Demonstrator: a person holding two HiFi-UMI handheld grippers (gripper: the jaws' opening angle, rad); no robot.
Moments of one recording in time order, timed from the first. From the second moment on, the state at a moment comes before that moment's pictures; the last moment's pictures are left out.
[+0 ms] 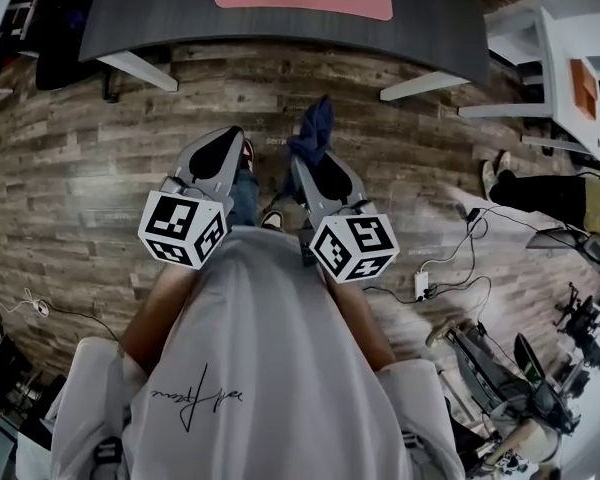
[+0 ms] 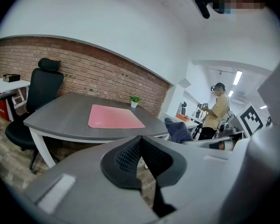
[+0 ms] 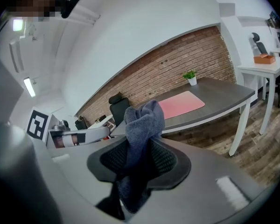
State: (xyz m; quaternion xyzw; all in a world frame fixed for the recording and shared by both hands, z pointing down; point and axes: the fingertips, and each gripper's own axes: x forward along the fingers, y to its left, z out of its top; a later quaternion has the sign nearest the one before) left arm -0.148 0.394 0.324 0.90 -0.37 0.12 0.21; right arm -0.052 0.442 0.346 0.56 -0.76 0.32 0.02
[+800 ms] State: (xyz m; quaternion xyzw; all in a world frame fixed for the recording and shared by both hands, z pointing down) left arm -0.189 0.236 0.318 0.89 -0.40 0.08 0.20; right arm -0.082 0.292 0.330 0.62 -0.73 0.29 0.06
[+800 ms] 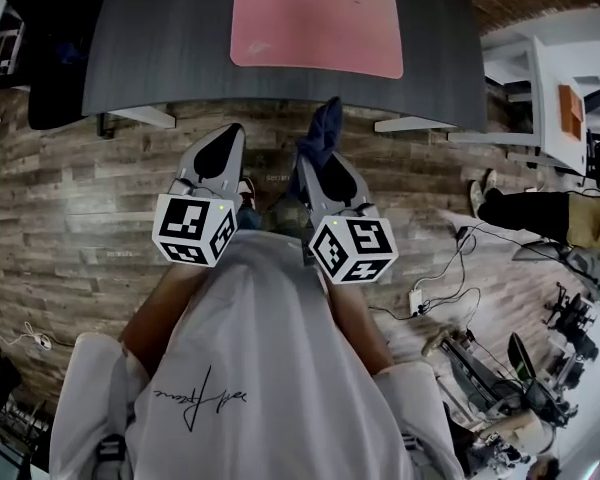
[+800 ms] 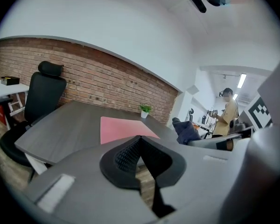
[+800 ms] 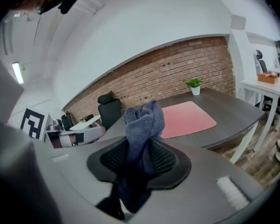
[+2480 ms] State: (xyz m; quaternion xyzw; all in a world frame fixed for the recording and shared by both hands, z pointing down) left arm -0.111 0.072 0.331 0.88 -0.40 0.09 0.25; right arm -0.008 0.108 0.370 0.57 -0.74 0.35 0.07
